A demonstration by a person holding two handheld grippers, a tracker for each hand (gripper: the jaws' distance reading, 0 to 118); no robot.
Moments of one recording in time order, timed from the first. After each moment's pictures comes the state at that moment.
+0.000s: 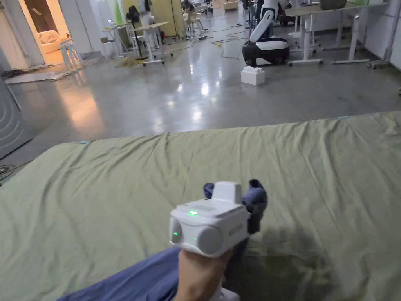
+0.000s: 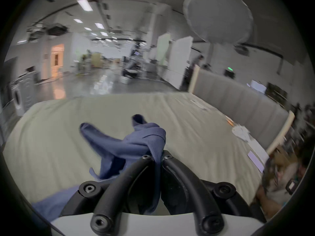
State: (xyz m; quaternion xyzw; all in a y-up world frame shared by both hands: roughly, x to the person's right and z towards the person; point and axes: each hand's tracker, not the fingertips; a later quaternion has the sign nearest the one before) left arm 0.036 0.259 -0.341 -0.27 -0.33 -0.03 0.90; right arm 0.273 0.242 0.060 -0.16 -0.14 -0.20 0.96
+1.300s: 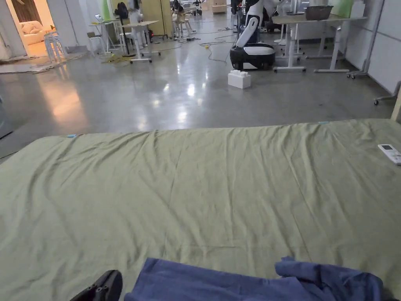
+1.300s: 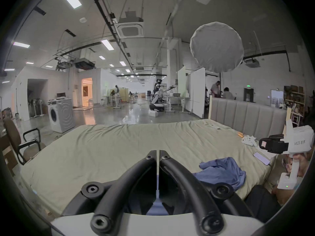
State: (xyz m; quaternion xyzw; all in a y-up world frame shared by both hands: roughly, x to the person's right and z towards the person) left arm -0.194 0.327 -0.073 -0.09 -0.15 -0.02 0.98; right arm 0.207 0.290 -0.004 -0.14 -0.05 -0.01 0.99
